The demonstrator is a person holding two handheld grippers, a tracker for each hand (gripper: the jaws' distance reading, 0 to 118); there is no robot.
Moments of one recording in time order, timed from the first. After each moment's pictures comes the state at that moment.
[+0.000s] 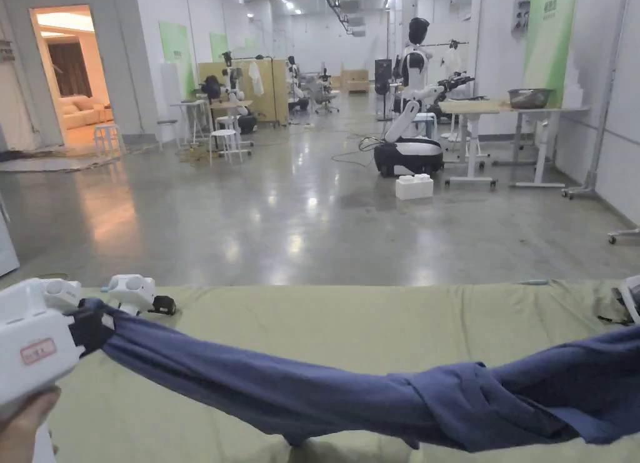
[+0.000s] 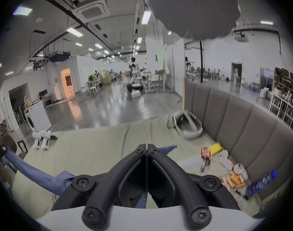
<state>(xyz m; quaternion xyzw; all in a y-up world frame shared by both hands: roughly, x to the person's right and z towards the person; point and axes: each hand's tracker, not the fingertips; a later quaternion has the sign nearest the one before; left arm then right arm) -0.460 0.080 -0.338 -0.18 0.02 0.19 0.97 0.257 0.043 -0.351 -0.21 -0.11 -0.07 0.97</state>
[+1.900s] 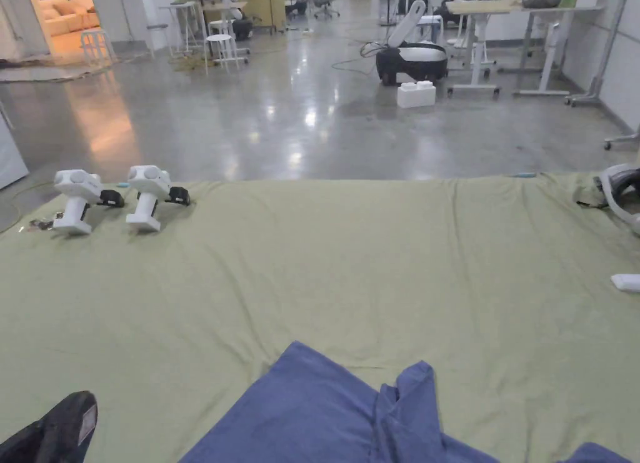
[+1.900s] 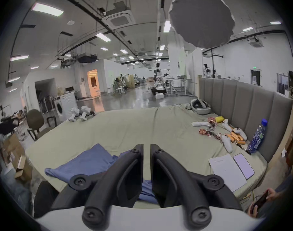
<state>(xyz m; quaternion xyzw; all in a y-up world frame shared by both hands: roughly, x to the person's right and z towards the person) -0.328 0.058 0.055 -0.06 0.00 -0.05 1.00 0.128 -0.043 0.021 -0.15 0.02 -0.04 0.99</state>
